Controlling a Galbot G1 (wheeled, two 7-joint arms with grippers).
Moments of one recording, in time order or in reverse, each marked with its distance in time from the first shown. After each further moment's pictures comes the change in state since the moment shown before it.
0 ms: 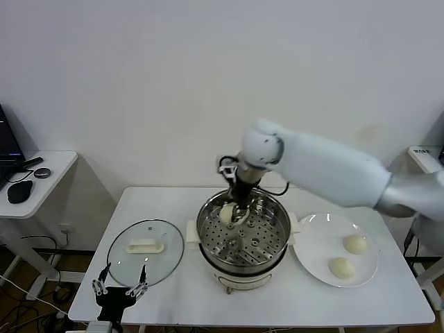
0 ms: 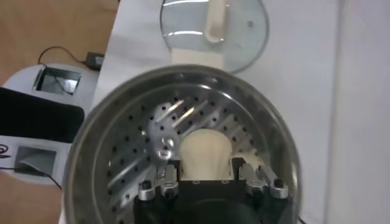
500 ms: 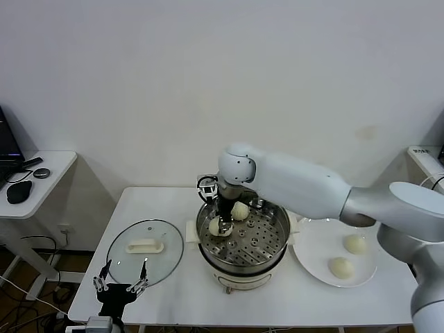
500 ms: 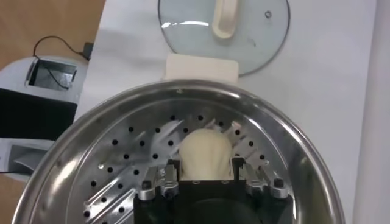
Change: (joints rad) left arm -0.032 -0.003 -0.004 0.014 -0.014 0.014 0.009; right arm -0.088 0.109 0.005 -0.088 -0.075 -0.024 0.032
